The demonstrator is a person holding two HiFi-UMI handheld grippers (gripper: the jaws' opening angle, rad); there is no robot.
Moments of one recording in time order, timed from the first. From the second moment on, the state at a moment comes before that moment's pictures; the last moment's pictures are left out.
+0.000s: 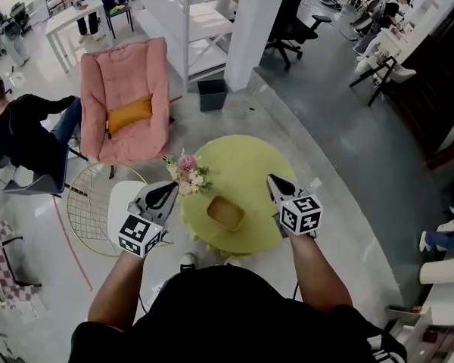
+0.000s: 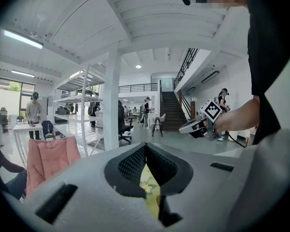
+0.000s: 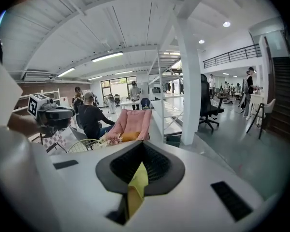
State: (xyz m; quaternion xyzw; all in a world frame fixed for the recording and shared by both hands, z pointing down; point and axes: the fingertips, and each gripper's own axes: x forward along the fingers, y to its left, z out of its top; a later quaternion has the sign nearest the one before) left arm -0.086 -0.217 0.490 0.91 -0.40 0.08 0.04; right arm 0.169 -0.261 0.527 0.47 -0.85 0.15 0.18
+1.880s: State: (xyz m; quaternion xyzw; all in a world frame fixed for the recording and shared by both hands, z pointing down) left arm -0.111 -0.189 0.530 0.90 -0.41 0.11 0.09; right arm 0.102 -0.211 0.746 0.34 -0.85 0.26 0.32
